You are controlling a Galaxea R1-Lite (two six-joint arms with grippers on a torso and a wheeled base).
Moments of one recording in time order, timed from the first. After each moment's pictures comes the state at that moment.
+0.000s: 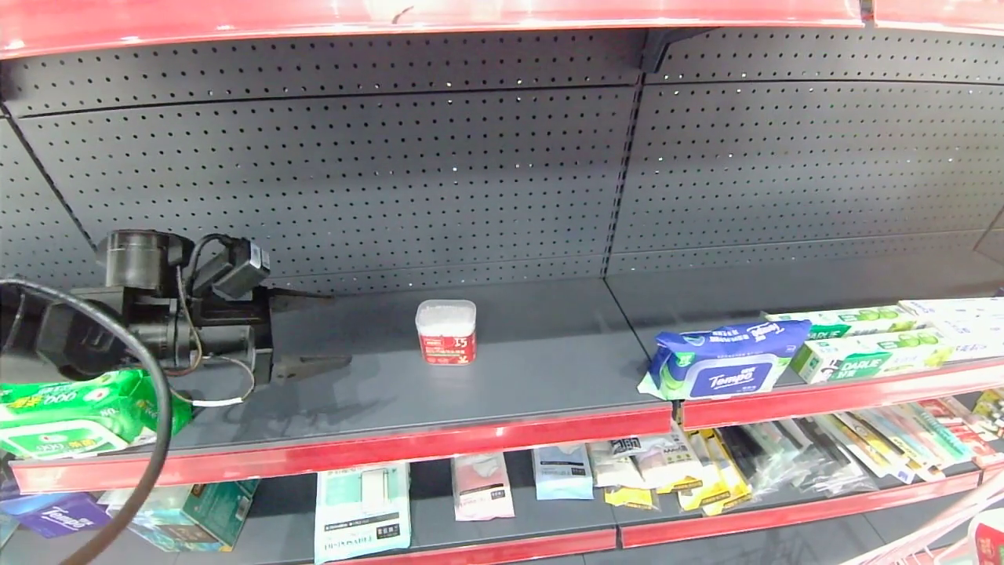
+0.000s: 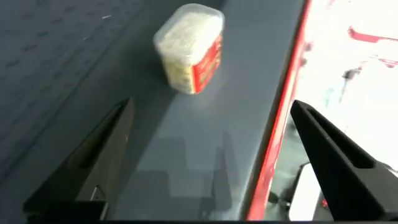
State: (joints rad) left arm 0.08 1.92 -0.95 -0.29 -1.03 0.75; right arm -0.11 0.10 -0.01 -0.05 0.04 -0.15
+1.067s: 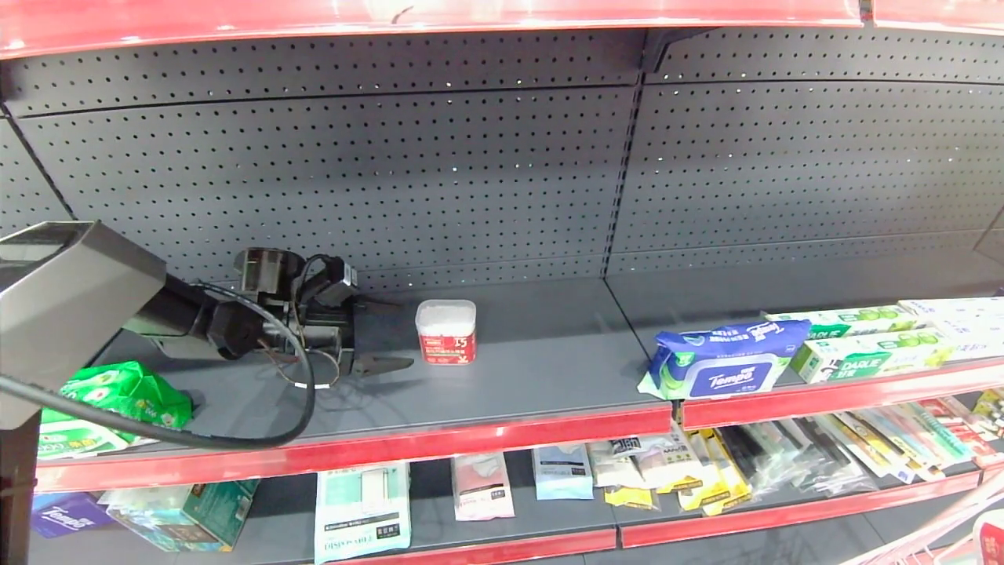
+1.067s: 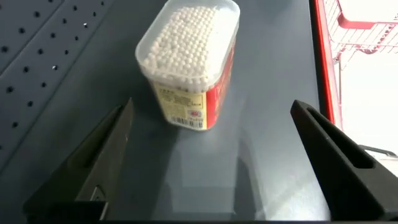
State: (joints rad) left arm -0.04 2.27 -1.26 -0.33 -1.07 0.79; right arm -0.14 0.10 -0.01 -0.05 0.04 -0.14
